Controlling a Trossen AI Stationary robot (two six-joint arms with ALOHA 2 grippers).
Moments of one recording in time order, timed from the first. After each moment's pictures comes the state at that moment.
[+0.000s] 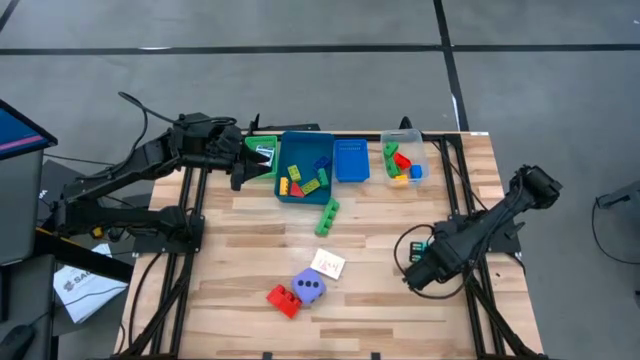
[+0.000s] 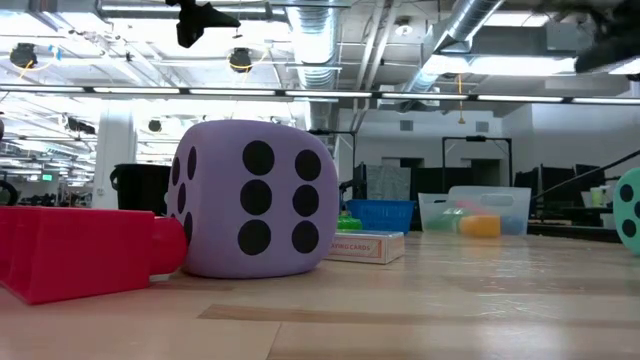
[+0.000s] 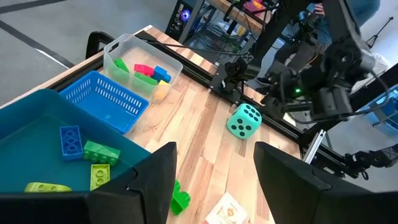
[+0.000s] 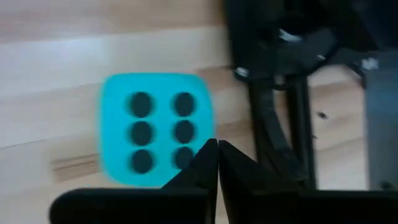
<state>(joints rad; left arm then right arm) 0.44 0.94 1.05 -0.49 0.30 -0.36 0.63 1.49 1.10 -1.55 -0.03 2.31</state>
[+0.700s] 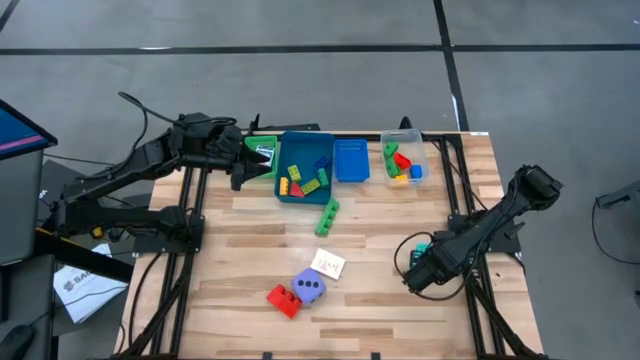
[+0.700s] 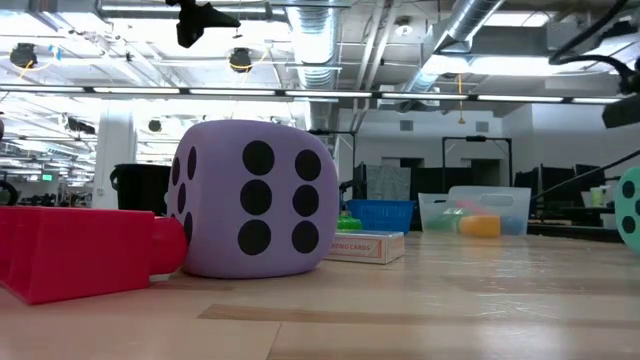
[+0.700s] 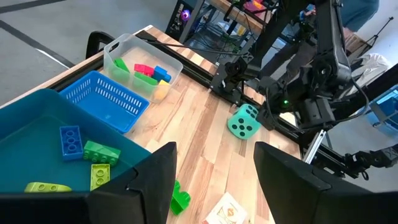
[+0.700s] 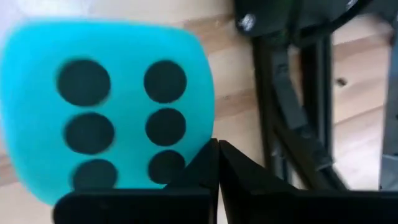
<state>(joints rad) 0.44 0.94 1.05 -0.49 0.30 -0.36 0.63 1.49 0.91 -1.29 -0.15 2.35</state>
